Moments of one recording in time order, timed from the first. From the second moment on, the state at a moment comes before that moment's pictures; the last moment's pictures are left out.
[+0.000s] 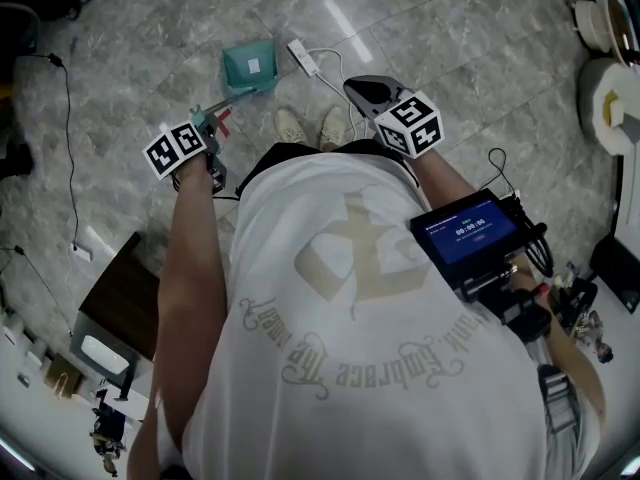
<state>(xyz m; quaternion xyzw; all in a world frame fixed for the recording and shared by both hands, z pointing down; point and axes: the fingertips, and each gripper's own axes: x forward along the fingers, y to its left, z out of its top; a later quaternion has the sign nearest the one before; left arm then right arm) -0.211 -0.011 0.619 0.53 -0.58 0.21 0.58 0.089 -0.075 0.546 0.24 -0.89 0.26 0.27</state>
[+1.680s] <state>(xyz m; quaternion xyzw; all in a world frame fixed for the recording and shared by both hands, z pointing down) -0.145 -0.097 0.456 0.72 -0.52 0.07 0.45 0.100 -0.136 0.489 0.29 -0.91 0.20 0.21</state>
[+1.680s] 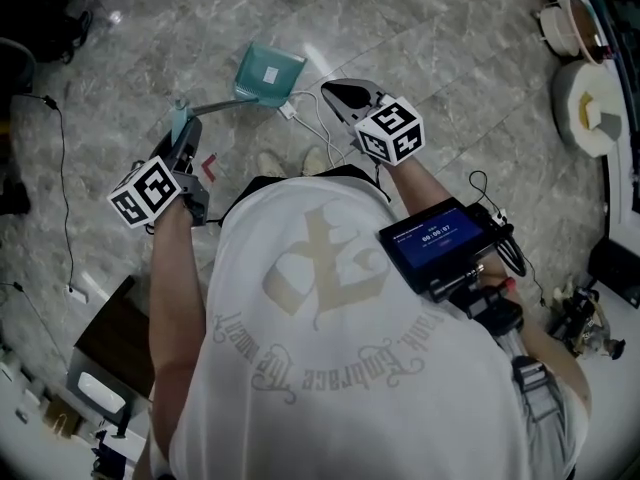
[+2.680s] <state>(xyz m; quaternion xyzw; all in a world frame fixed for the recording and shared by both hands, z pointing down) -0.184 -0.063 0.466 0.68 -0.58 0.10 0.44 0.078 -0.112 0.505 0.25 -0.92 0.22 0.21</state>
